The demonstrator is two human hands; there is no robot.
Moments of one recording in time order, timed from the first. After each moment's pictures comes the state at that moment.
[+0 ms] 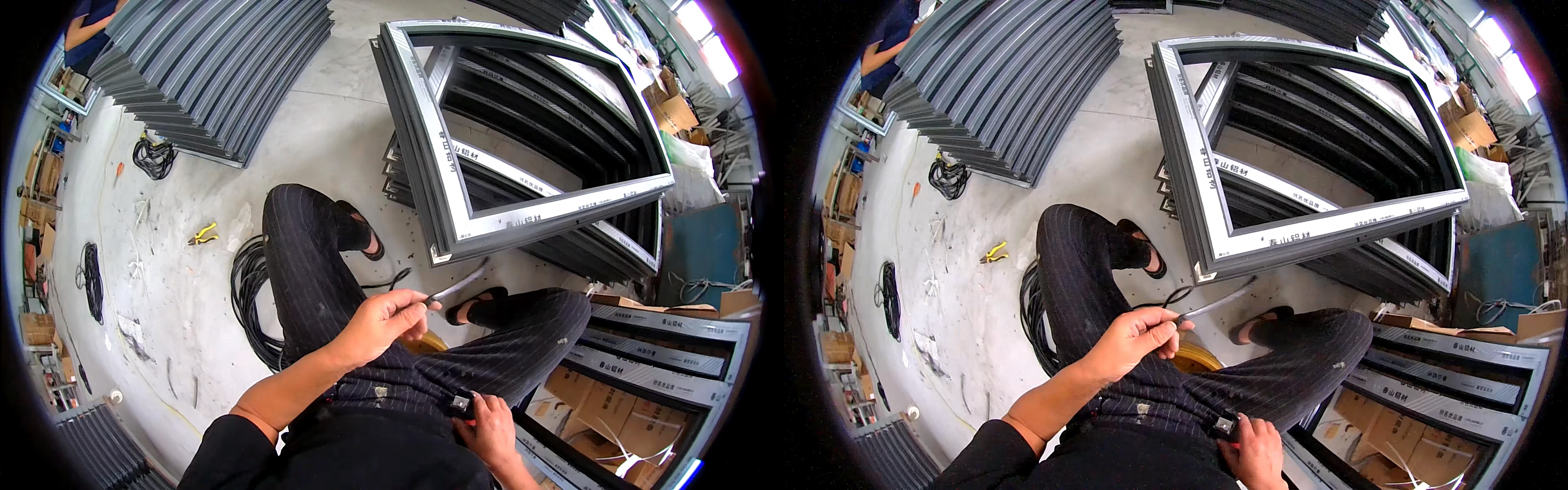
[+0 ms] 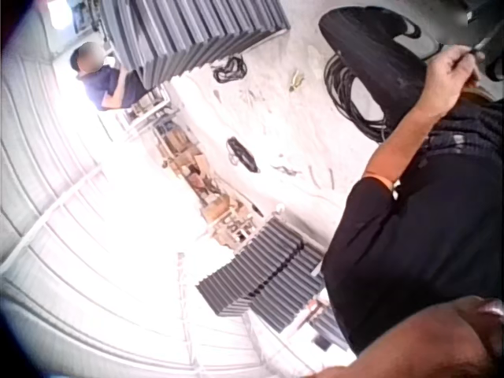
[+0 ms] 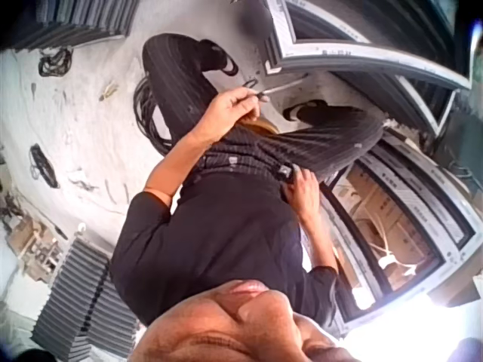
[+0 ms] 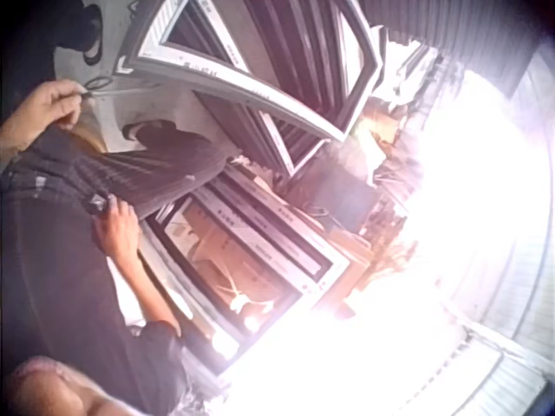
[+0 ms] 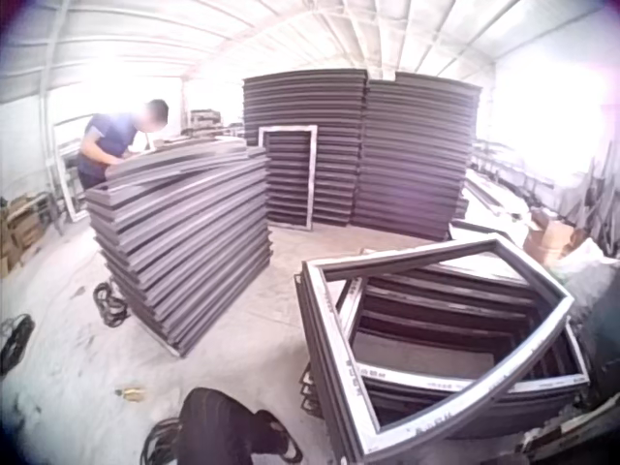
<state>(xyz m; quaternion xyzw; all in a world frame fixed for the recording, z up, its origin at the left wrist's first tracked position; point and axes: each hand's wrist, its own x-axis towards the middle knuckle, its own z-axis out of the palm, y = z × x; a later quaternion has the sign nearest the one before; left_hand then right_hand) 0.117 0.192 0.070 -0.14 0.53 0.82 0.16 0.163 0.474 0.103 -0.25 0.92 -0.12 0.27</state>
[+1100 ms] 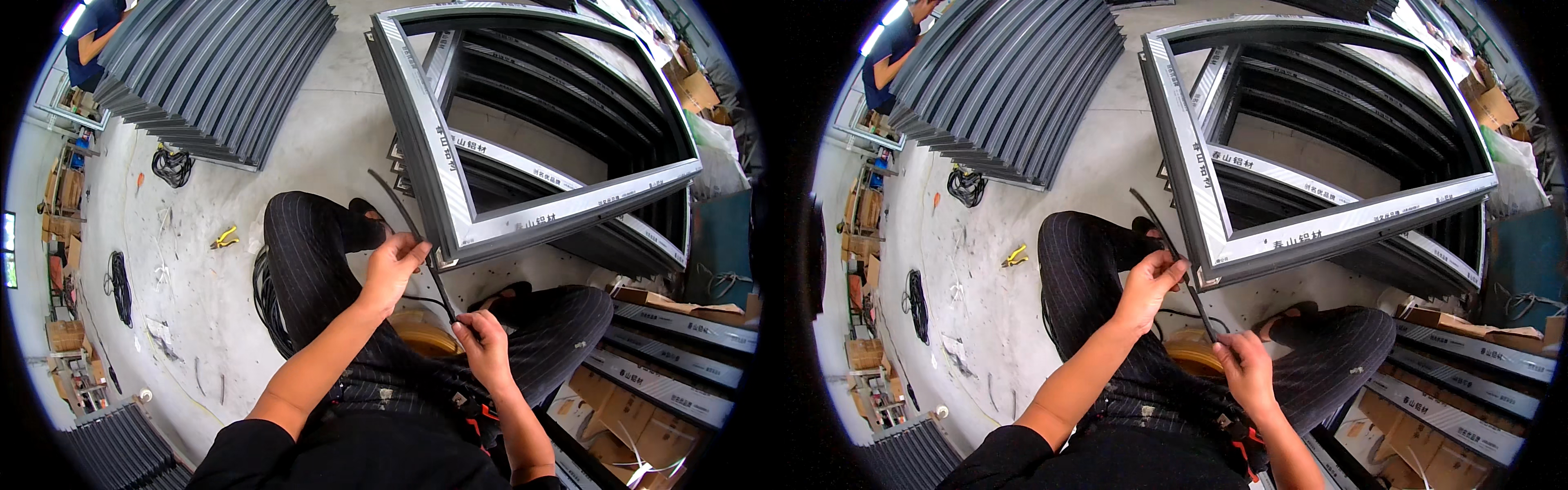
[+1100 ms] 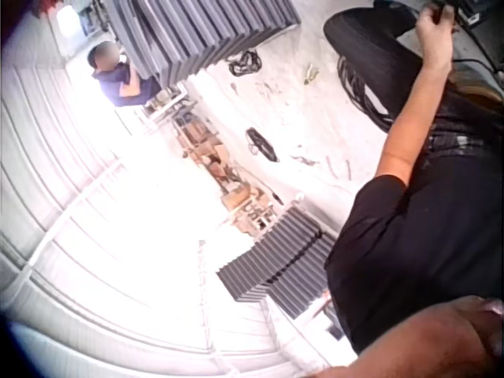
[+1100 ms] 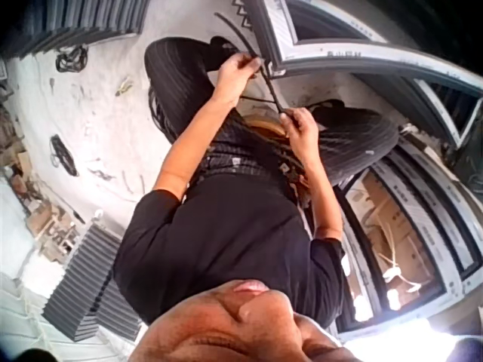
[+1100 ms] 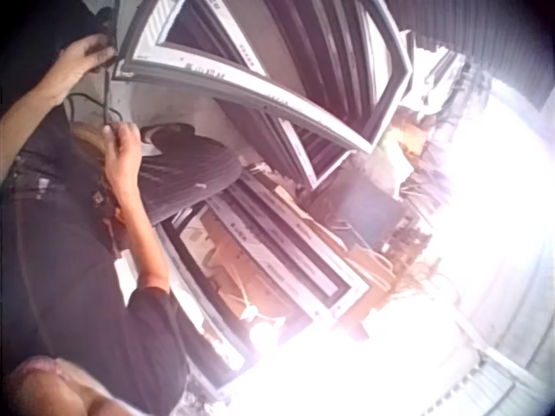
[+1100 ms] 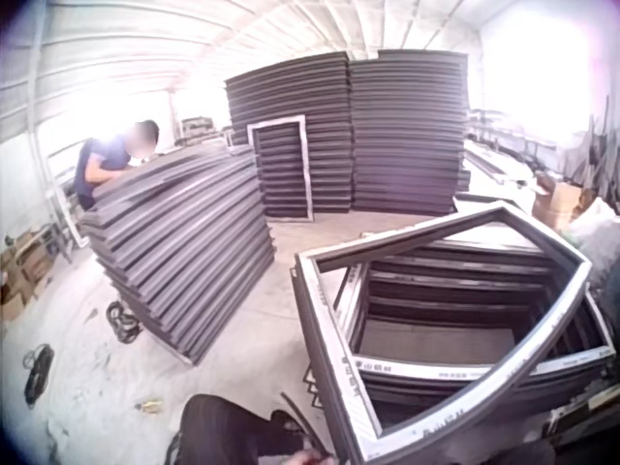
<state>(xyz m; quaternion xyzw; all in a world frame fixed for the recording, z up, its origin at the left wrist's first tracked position) 0.039 0.187 -0.004 -0.29 0.59 0.75 0.01 0.053 0.404 0.017 -0.15 0.82 -0.50 0.22</state>
